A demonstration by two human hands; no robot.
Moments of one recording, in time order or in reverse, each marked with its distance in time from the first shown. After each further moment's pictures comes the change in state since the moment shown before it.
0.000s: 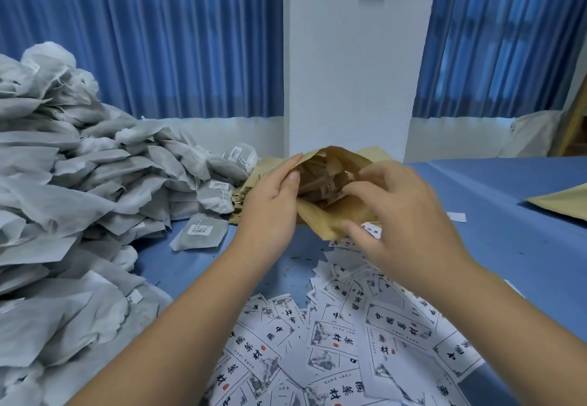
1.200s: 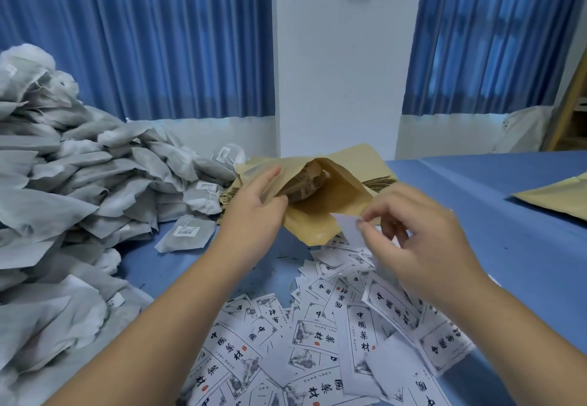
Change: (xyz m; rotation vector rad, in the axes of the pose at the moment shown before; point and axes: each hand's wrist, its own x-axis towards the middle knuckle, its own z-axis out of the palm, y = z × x) left_hand -0.004 -0.009 0.001 0.115 -0.006 -0.135; right_hand -0.026 0.023 -0.013 0.422 0.133 -0.008
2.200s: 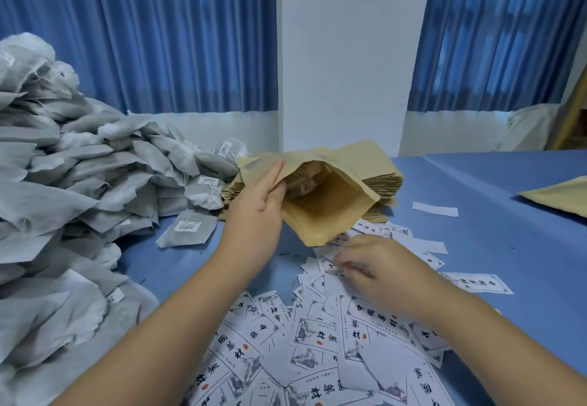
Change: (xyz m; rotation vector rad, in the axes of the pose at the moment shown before) left_hand -0.002 -0.009 0.003 0.023 0.069 0.145; right_hand -0.012 0.031 0.041 -0.176 -0.620 0.104
